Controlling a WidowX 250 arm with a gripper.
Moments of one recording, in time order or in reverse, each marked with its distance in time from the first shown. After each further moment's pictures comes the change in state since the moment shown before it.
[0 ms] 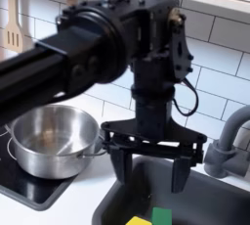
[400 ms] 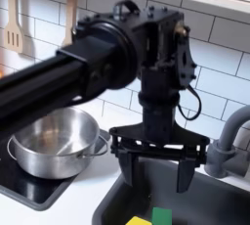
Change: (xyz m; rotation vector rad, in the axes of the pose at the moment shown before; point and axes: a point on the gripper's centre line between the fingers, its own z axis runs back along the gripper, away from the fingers) arm 0.013 -0.003 -0.019 -0.001 0.008 0.034
